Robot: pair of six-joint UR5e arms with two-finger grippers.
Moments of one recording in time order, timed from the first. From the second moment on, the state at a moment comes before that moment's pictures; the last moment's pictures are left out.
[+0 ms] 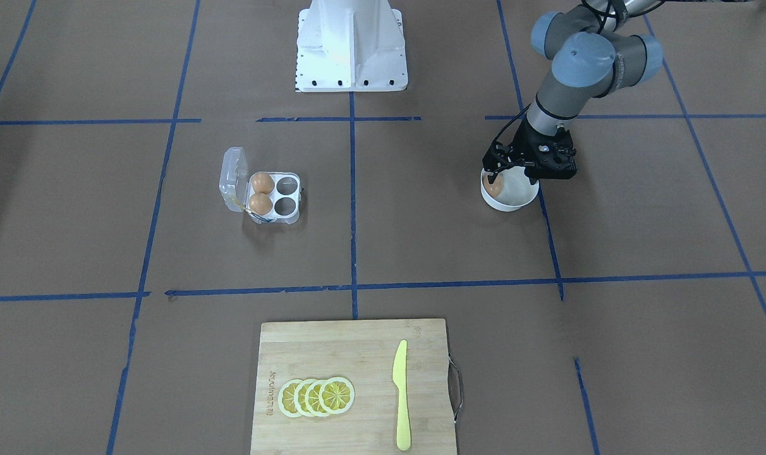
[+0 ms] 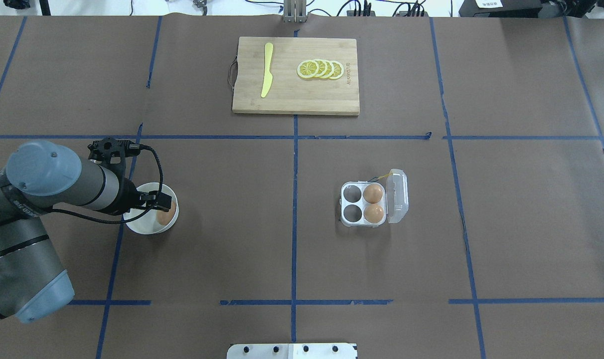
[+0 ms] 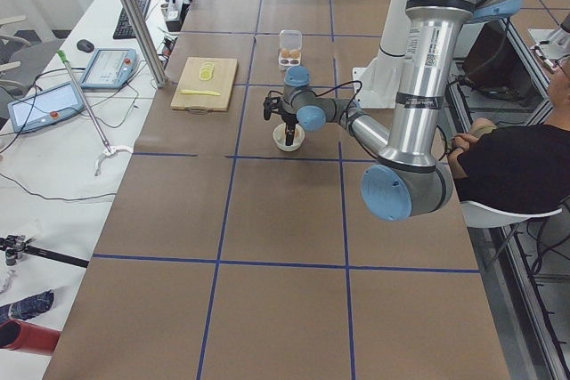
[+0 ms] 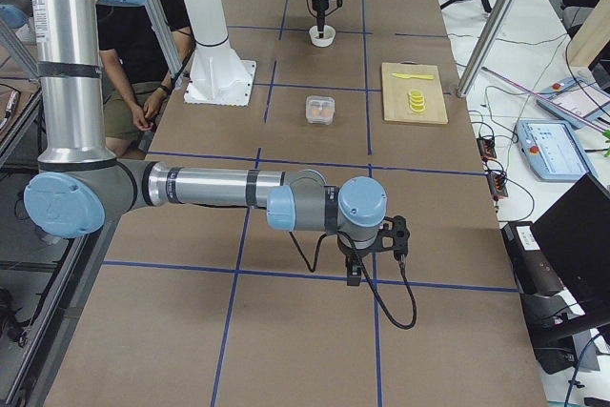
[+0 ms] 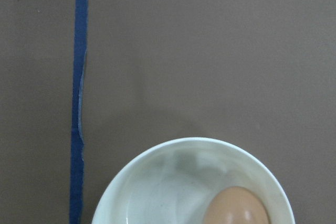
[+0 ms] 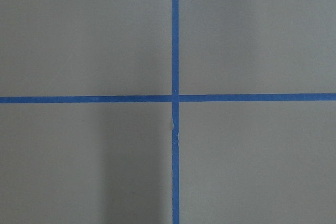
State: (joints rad) left arm -0.59 -1.74 -1.84 -1.96 -1.92 -1.16; right arm 1.62 -1.56 1.58 -1.55 2.42 0.01
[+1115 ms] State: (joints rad) left arm -0.57 -1.75 -1.81 -1.95 -1.92 -1.16; right arm 1.62 -1.56 1.58 -1.55 2.42 0.01
